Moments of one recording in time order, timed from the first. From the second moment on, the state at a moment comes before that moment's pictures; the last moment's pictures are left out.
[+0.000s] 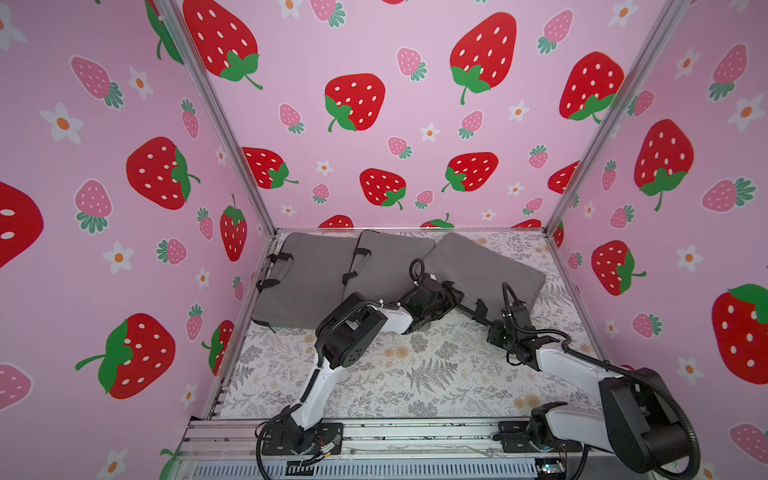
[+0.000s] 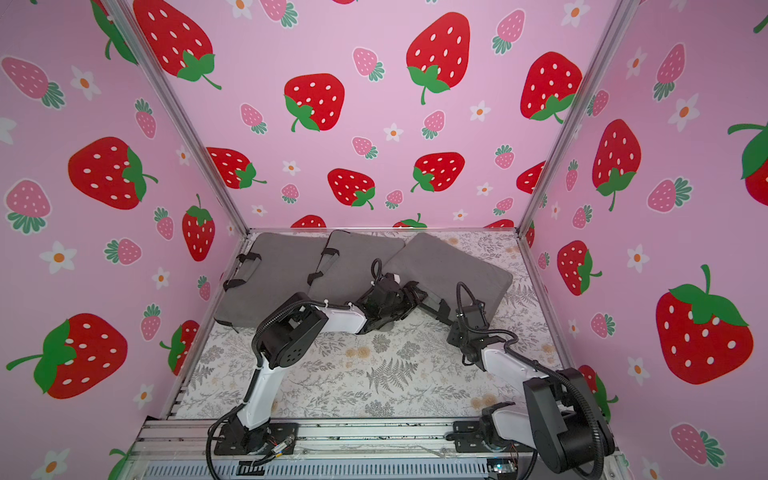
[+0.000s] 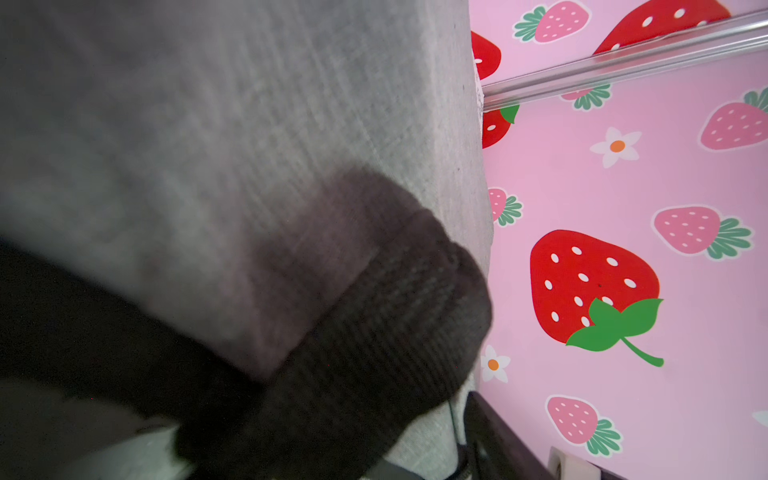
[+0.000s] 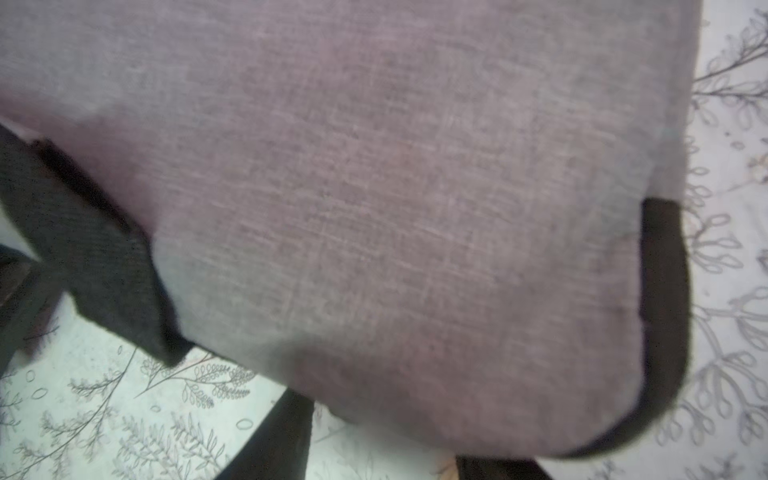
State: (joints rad) left arm -0.79 2.22 1.29 0.47 0.17 -1.24; right arm 0.37 1.28 0.42 -0.08 0.15 0.58
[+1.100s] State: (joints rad) left arm -0.72 2.38 1.55 0.39 0.29 -1.25; right arm 0.36 1.04 0.35 -0.23 0.17 0.70
